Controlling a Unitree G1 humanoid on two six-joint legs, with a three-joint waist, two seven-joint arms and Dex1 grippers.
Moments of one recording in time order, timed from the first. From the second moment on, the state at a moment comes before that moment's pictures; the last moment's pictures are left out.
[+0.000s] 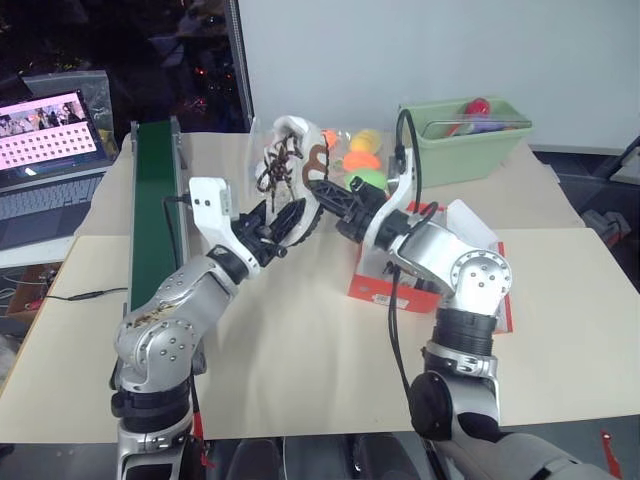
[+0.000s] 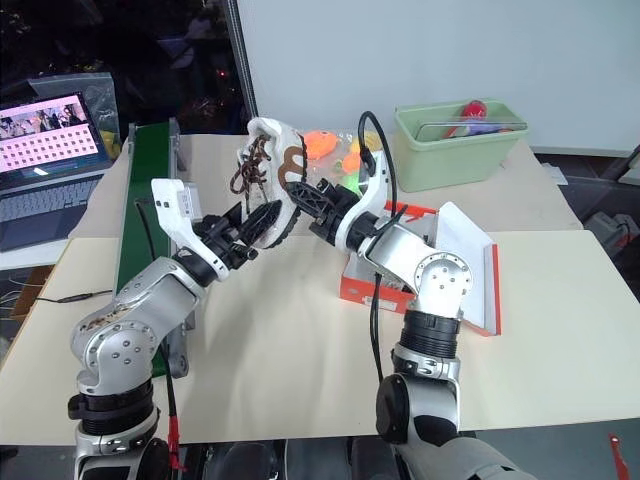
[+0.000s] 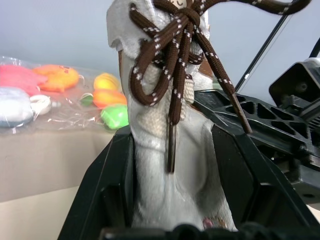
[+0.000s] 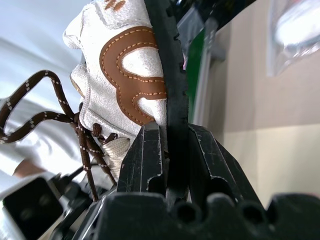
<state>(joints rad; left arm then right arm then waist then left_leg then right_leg) -0.41 0.25 0.14 -0.51 -0.82 0.83 -0.09 -0.80 0.07 -0.38 -0.02 1.16 1.06 -0.19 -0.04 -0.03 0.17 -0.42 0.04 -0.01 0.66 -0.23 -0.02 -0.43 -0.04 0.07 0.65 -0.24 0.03</state>
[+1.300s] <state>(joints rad) -0.19 0.62 -0.09 -0.51 -0.47 0.50 -0.70 -1.01 -0.26 -0.65 0.31 0.77 1.55 -0.47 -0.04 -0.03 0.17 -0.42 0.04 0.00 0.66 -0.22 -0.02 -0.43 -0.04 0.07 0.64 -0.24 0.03</state>
